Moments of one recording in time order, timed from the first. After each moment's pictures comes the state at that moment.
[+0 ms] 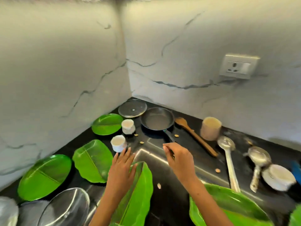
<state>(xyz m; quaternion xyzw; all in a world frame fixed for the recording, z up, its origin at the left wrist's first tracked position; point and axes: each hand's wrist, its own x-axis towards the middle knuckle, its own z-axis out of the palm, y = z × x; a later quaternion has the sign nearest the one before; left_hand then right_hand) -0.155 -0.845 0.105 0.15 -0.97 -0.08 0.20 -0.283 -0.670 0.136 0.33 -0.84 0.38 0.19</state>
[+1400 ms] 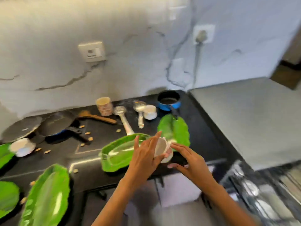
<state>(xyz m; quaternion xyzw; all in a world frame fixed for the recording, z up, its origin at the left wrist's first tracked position) -0.132 -0.492 0.144 -0.31 -0.90 -0.24 0.20 -0.087 -0.304 0.110 0.14 -0.89 0.40 0.17</state>
